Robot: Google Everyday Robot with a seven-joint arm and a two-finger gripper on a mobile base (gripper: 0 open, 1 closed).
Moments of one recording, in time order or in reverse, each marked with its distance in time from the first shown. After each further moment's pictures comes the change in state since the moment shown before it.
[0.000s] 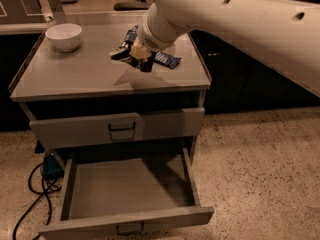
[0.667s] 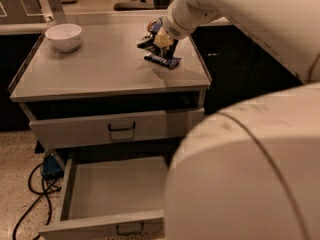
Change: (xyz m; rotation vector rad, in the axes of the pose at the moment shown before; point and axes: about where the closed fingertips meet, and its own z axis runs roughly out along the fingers) arm 0.056 -0.078 0.036 0.030 0.061 0.016
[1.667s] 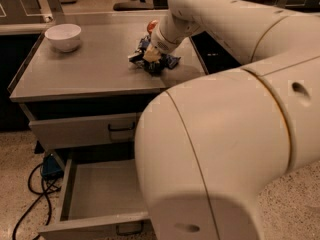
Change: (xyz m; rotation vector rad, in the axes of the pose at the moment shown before) arm 0.009 0.037 0.075 -0.199 -0.003 0.010
